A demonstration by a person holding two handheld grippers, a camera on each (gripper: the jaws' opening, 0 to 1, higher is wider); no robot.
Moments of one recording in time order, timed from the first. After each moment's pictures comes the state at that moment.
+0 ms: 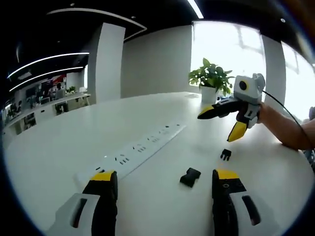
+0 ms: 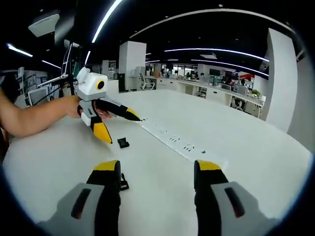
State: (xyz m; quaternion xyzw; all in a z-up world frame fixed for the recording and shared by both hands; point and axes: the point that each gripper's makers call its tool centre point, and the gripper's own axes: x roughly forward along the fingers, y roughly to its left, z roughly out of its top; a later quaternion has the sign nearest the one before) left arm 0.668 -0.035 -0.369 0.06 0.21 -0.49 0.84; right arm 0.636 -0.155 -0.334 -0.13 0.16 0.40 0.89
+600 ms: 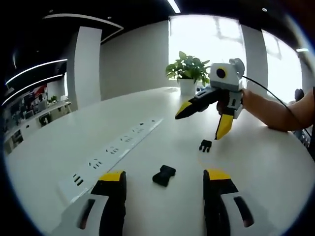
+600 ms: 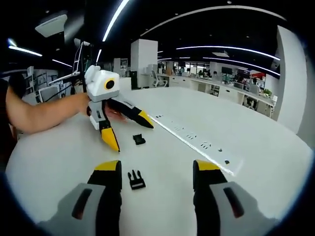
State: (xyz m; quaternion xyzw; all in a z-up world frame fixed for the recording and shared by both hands) left arm 0.640 -0.056 -0.376 0.12 0.20 -0.57 0.79; right arm 0.620 -0.136 -0.343 -0.12 0.17 0.45 0.87
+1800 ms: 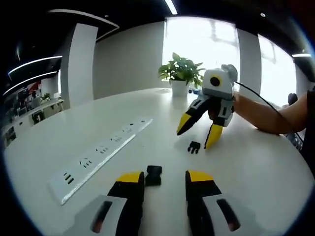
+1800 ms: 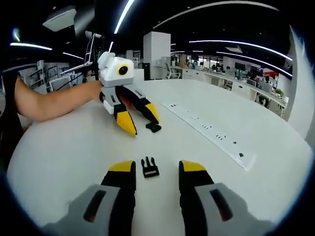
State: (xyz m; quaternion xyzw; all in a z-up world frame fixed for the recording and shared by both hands) left arm 0.628 -0.058 -0.373 0.09 0.21 -0.59 0.78; right arm 0.601 -0.135 -0.363 -0.15 0.20 0.50 0.83
